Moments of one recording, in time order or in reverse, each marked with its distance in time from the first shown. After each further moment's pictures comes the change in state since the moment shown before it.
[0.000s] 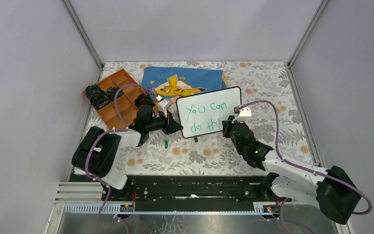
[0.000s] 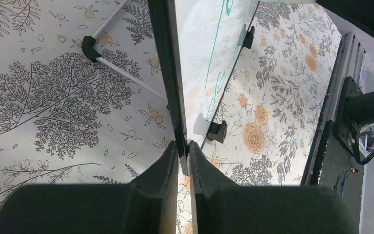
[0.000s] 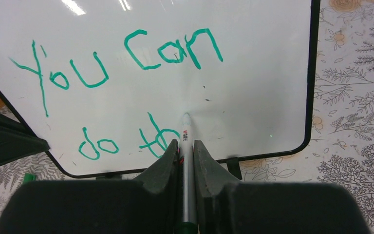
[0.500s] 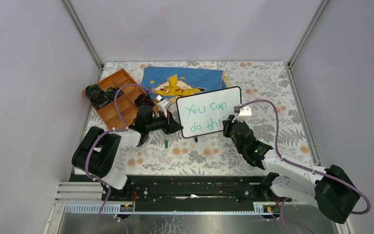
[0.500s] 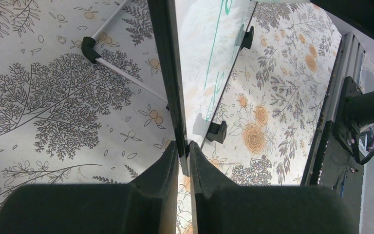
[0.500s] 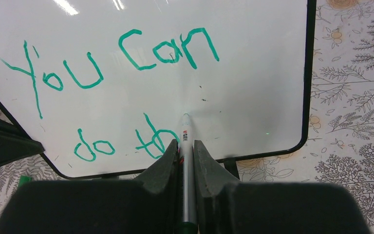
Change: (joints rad) left arm 0.000 0.000 0.001 0.000 0.000 0.000; right arm -0.025 0.025 0.004 0.003 -0.009 0.002
